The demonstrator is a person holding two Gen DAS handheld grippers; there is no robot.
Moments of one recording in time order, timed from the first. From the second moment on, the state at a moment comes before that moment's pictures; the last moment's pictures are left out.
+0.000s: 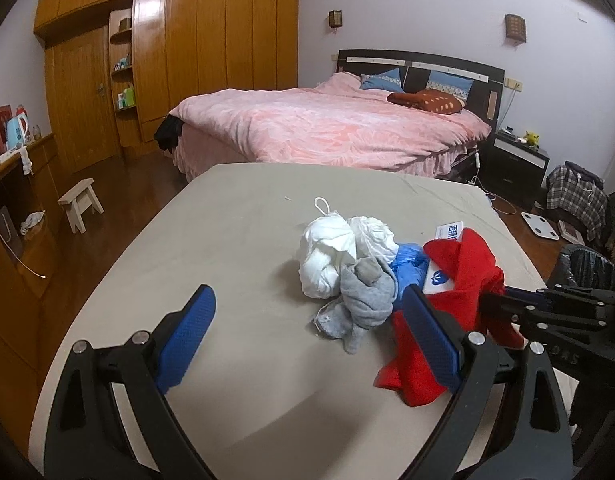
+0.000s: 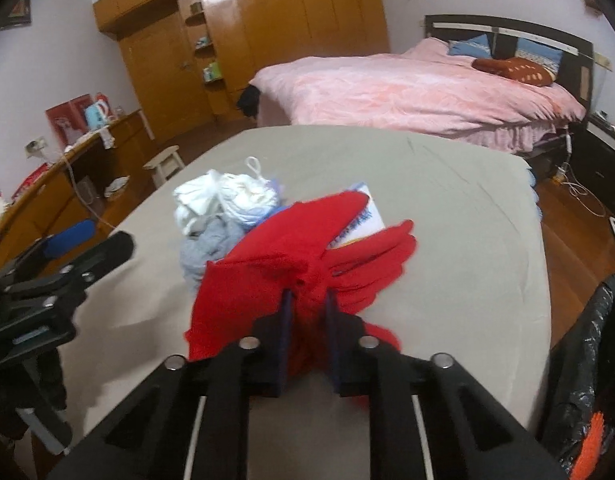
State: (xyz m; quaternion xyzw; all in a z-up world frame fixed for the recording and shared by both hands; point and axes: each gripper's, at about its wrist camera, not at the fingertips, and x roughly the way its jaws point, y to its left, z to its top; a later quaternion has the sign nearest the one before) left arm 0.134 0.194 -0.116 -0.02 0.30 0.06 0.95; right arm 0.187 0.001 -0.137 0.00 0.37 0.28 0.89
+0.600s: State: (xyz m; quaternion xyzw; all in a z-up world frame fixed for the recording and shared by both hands) left arm 0.123 0.156 -0.118 -0.02 0.30 0.03 0.95; right arm 0.145 -0.060 -0.093 0.02 0.33 0.25 0.91
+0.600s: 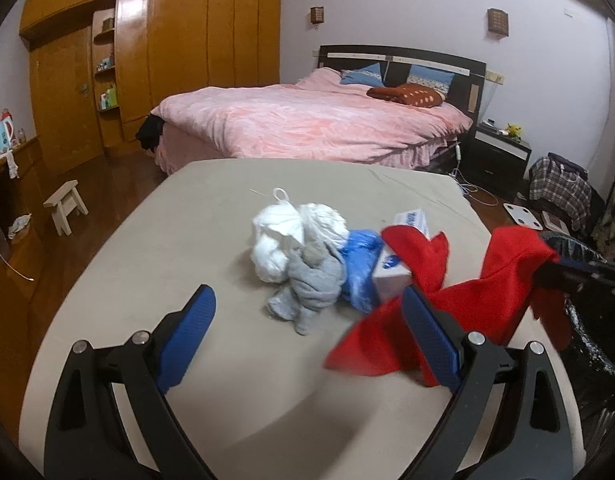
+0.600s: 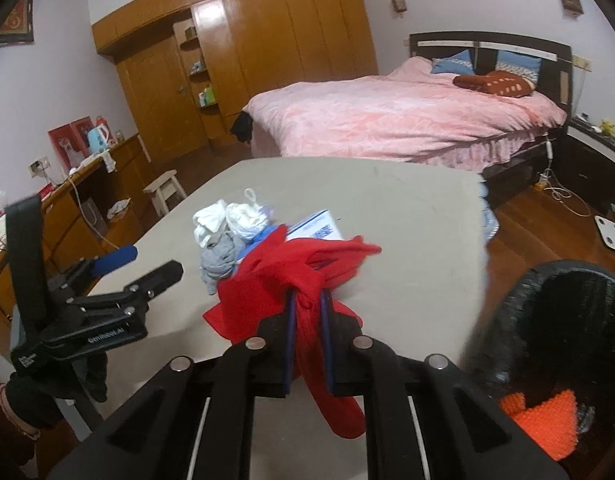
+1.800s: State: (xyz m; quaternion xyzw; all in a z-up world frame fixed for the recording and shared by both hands) left arm 0.148 0.085 -0.138 -0.03 0.36 -0.08 0.93; right arm 0.150 -0.103 -0.092 0.04 0.33 0.21 0.92
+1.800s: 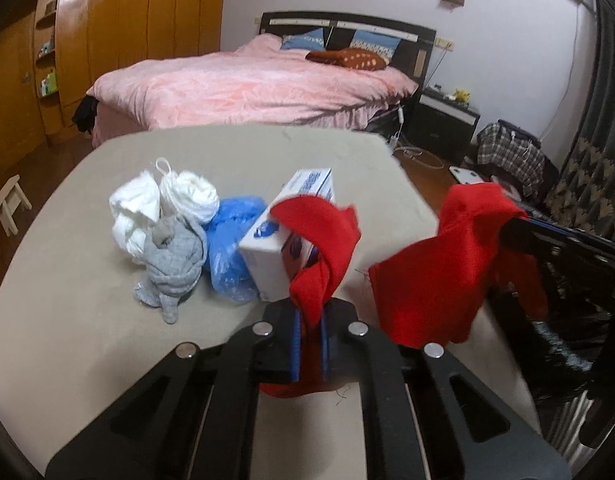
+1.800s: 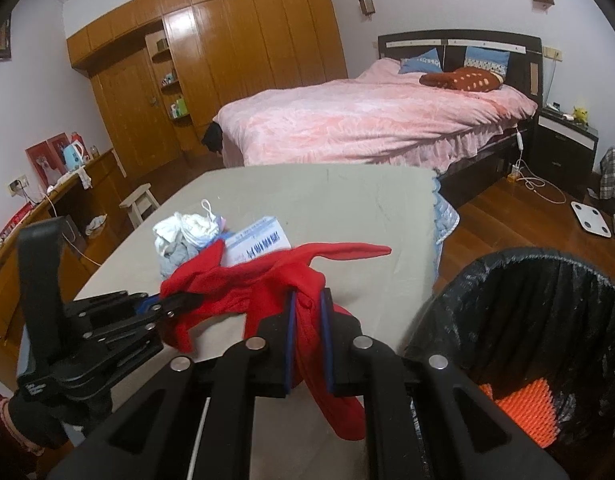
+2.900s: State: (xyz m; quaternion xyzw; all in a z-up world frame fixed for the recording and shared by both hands) left arm 0.108 -0.010 -0.057 -0.01 0.28 -0.17 0.94; right arm 0.094 -0.204 -0.036 0.06 0.26 0.13 0.95
